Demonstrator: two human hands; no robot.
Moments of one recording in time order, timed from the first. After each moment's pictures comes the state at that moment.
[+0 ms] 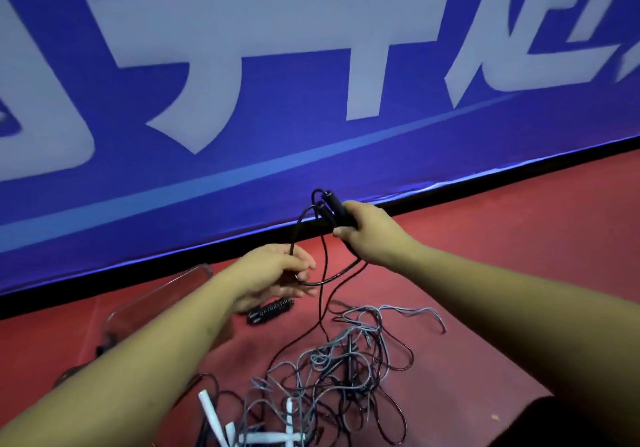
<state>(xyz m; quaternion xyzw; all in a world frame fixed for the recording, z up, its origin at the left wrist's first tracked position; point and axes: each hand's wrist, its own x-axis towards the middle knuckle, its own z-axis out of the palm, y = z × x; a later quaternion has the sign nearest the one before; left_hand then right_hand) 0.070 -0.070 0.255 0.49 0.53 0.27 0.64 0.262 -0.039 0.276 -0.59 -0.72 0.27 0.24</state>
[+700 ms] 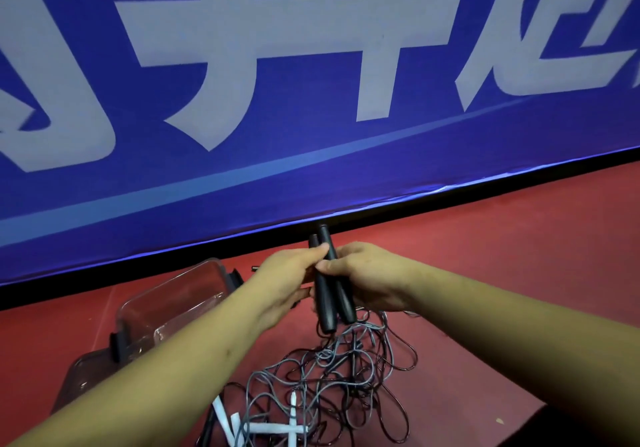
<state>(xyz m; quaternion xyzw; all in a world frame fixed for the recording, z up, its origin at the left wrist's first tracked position) 0.099 -0.109 0.259 0.38 0.55 0.40 0.63 0.238 -0.103 0.279 -0.44 -0.47 0.73 0.23</state>
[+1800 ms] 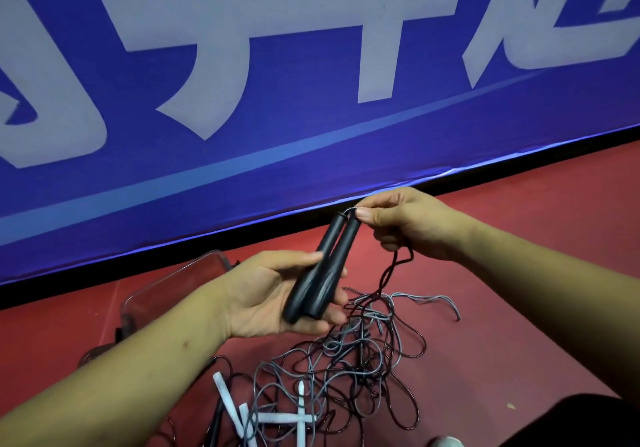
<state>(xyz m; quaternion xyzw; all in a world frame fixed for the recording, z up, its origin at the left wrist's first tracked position) 0.057 -0.123 0.276 0.29 0.28 0.18 0.90 0.292 -0.060 0.290 -0.38 -0.60 0.64 0.30</state>
